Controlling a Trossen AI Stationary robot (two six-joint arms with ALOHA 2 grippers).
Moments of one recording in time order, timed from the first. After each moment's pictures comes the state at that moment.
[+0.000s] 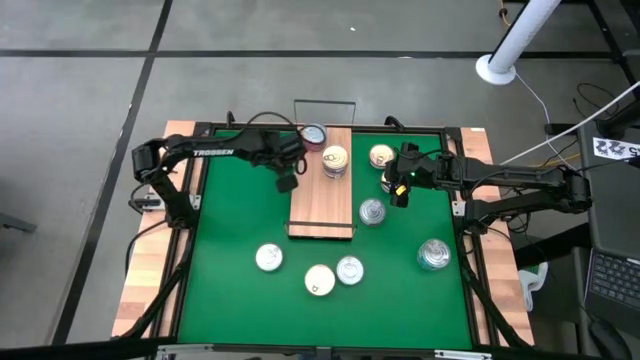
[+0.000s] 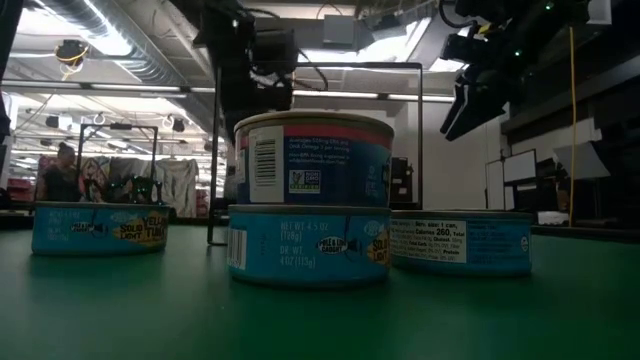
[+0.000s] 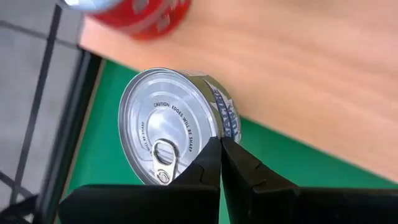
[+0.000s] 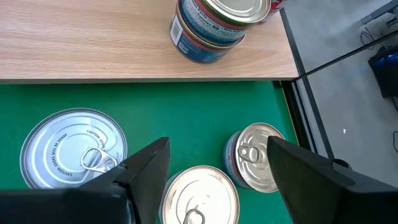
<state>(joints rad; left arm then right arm) 0.37 1.67 1.25 -0.80 -0.30 0.06 -0.20 1.09 0.83 -0.57 0.29 -0.26</state>
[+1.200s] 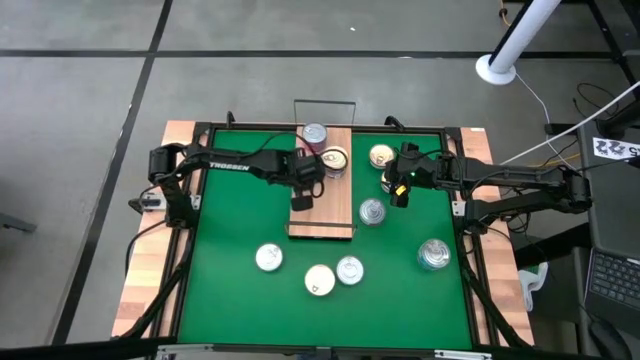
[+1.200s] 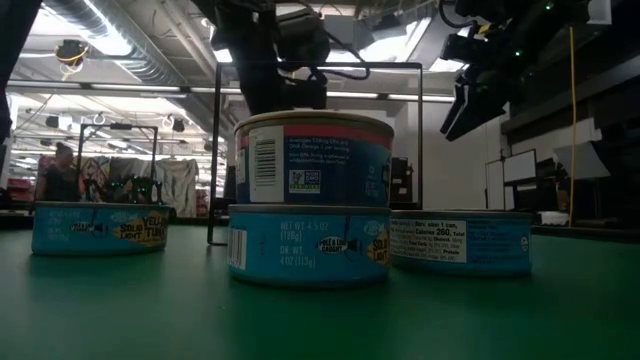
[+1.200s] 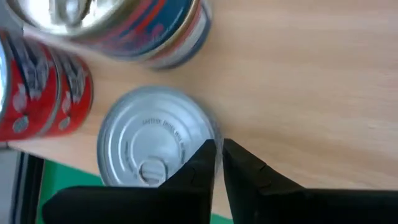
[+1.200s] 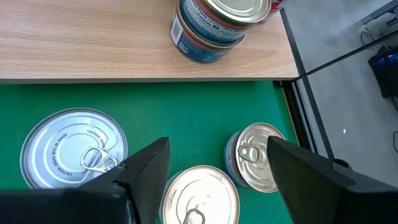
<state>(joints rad) 0.20 1.79 1.30 -0.66 -0.28 0.13 -0.20 1.09 0.83 -0.57 0.29 -0.26</state>
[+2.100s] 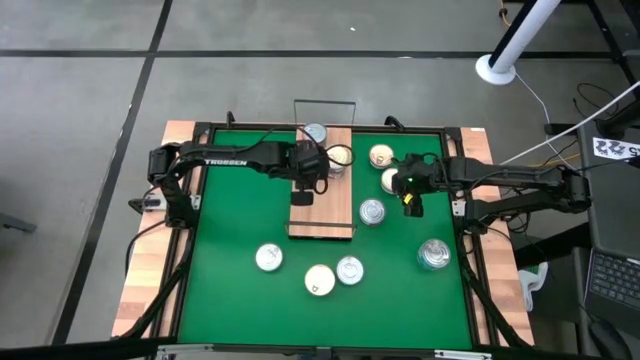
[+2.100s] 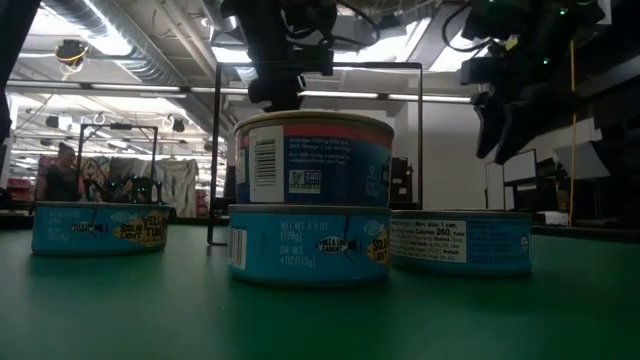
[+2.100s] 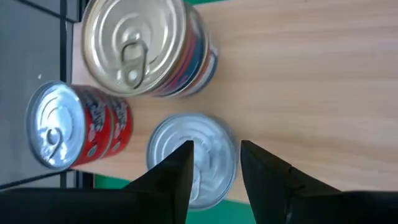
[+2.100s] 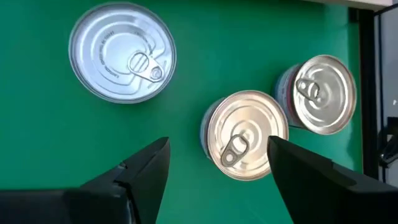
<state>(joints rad) 0.19 1.79 1.49 -0.84 -0.30 0.26 -0.20 1.11 0.83 -0.84 0.19 -0.27</state>
